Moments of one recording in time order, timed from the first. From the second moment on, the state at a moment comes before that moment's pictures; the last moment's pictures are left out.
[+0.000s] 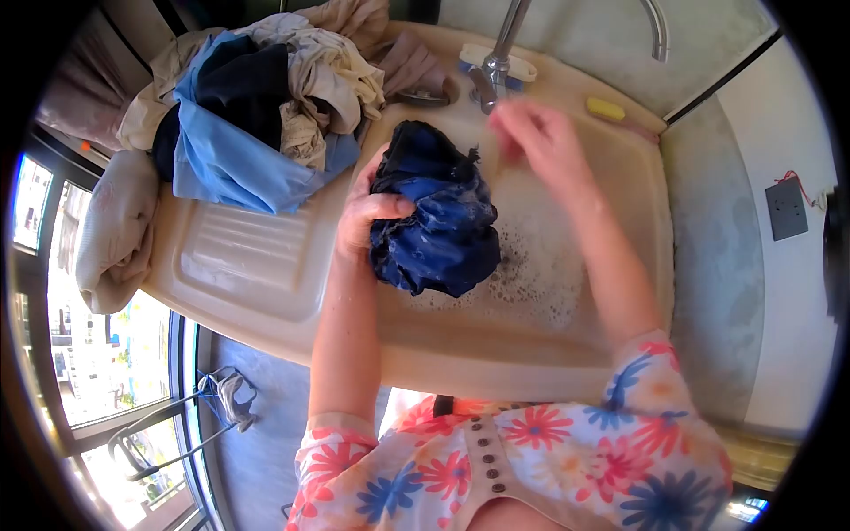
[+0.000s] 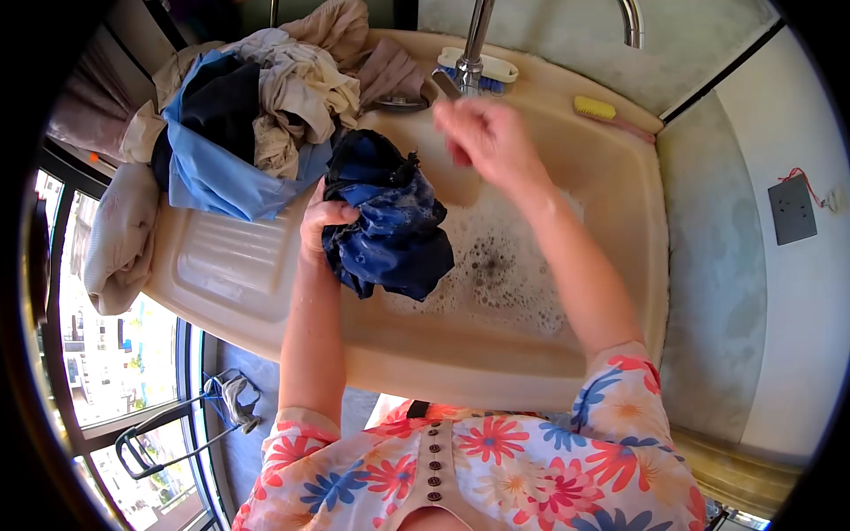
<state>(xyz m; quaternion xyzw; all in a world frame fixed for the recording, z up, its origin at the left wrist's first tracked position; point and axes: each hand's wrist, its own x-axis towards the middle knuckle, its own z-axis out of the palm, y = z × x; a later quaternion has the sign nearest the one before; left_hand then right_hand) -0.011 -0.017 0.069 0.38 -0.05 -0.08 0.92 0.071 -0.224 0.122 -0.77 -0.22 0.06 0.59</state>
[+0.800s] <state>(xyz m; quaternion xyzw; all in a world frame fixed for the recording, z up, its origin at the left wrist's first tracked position) -0.006 -0.021 0.062 0.43 -0.07 -0.14 0.89 0.050 -0.257 0.130 -0.74 -0.24 0.20 0.59</state>
